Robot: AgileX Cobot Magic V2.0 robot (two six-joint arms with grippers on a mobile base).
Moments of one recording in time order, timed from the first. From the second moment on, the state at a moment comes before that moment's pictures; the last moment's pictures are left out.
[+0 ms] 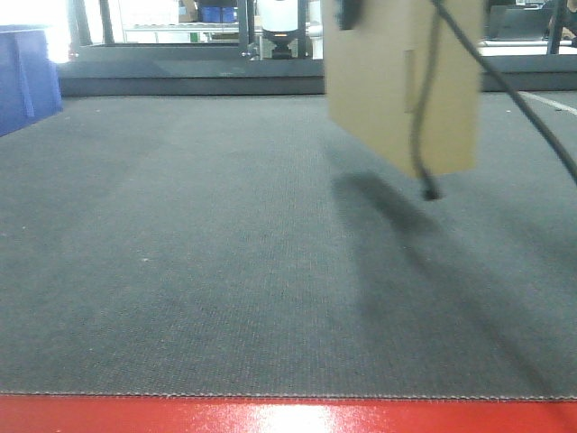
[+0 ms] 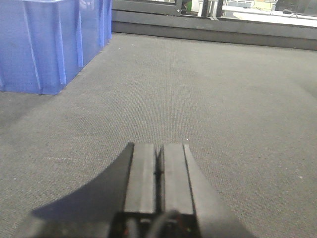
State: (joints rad) left arm -0.05 -0.01 0.03 -0.09 0.10 0.02; right arm 0.42 1.87 -1.94 -0.18 1.11 0.26
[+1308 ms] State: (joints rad) left arm -0.05 -0.01 0.03 -0.09 0.10 0.02; right arm 0.16 0.40 -0.77 -0.13 0.74 0.23
